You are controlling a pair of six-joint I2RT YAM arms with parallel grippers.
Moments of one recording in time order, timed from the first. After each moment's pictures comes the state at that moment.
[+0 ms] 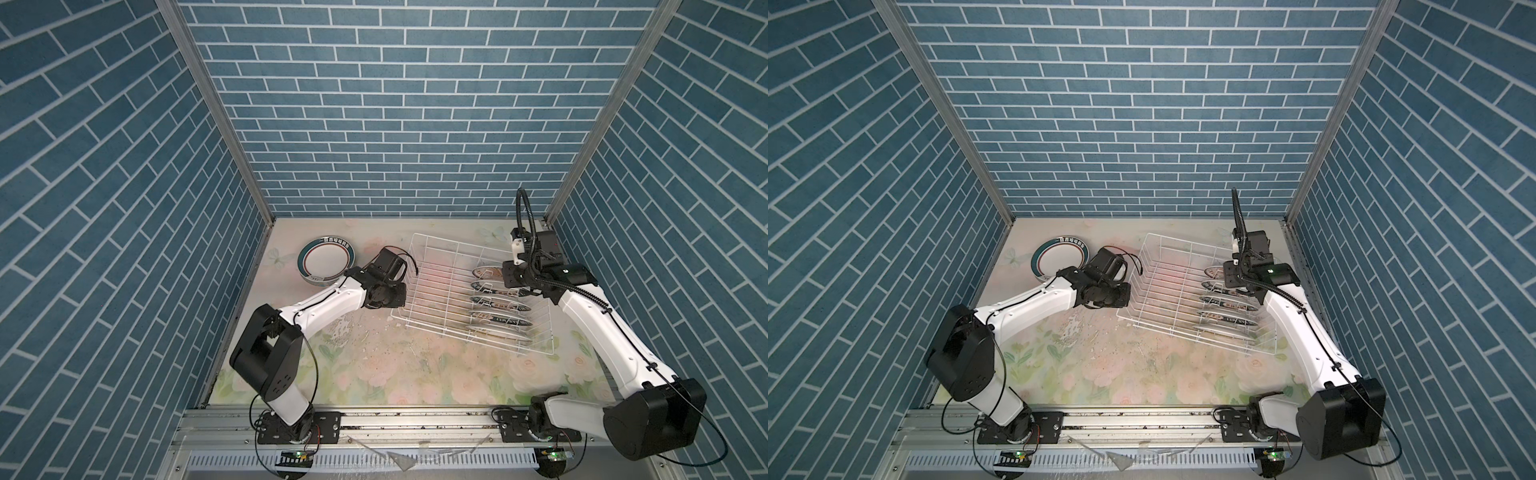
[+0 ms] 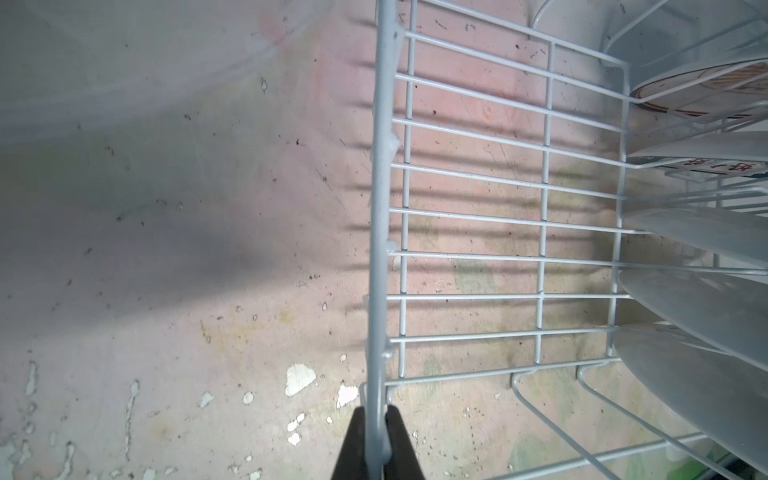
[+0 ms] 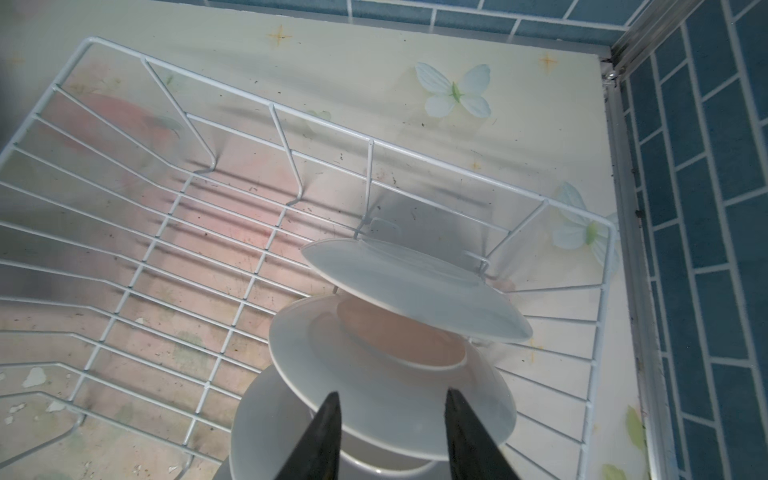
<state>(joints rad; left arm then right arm) -0.64 1.67 1.22 -0.60 0.09 -0.52 0.26 1.25 1.16 -0.77 0.12 0.03</state>
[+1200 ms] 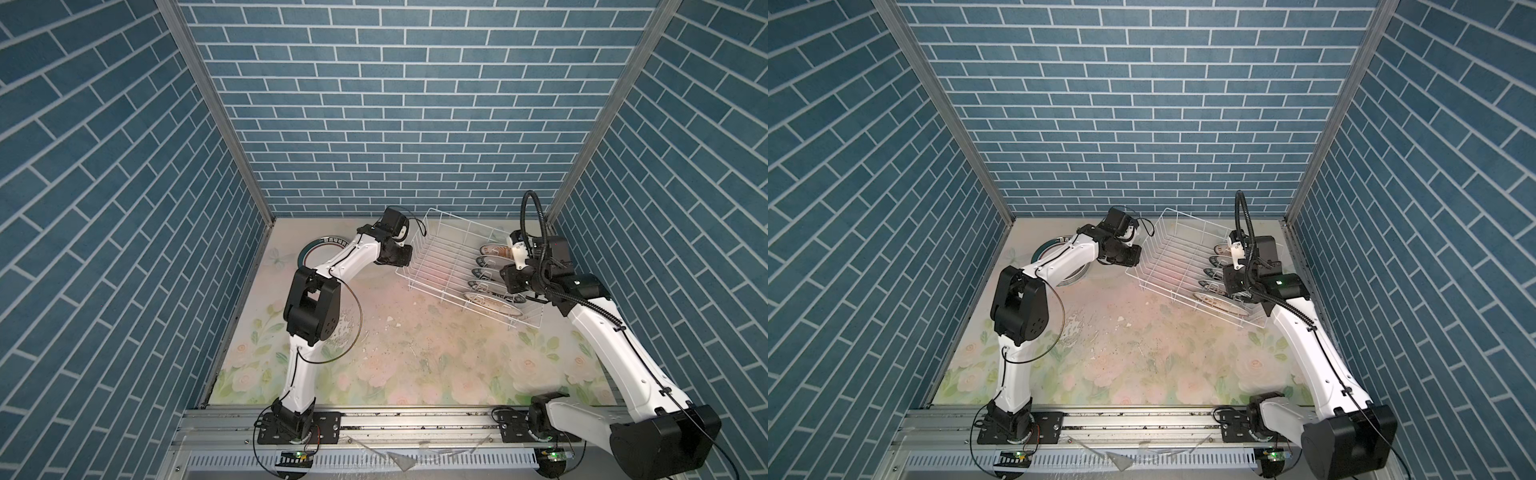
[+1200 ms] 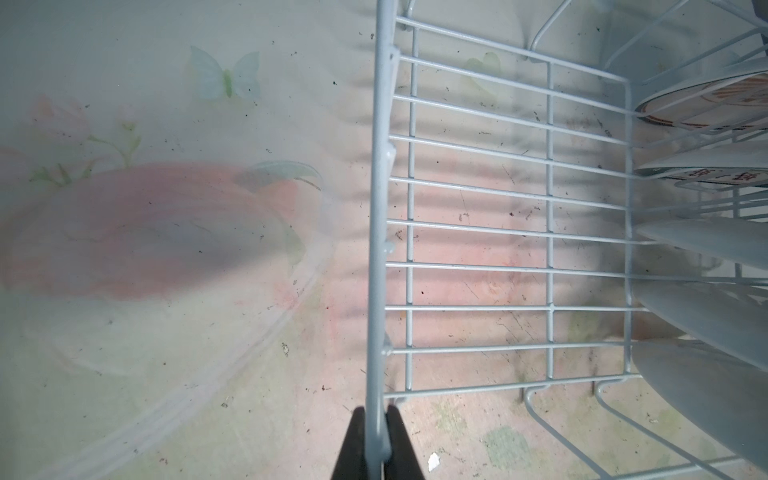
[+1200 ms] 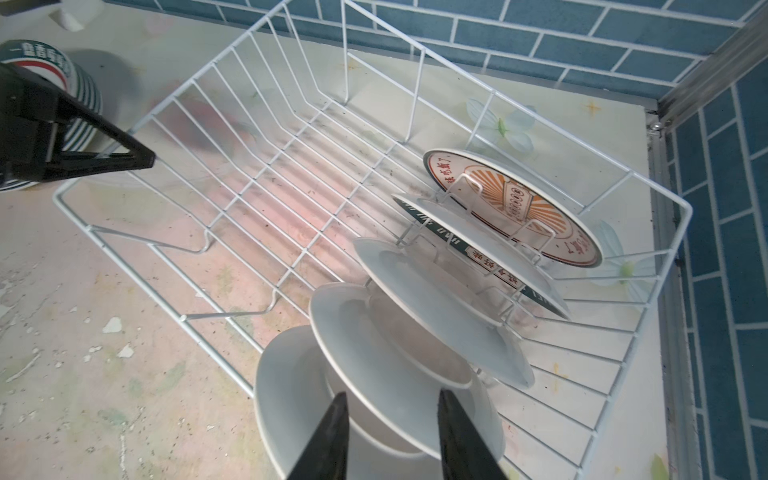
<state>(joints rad) -0.49 2.13 1.85 -0.74 0.18 -0.22 0.26 1.15 1.13 -0.76 -0.06 -0.05</state>
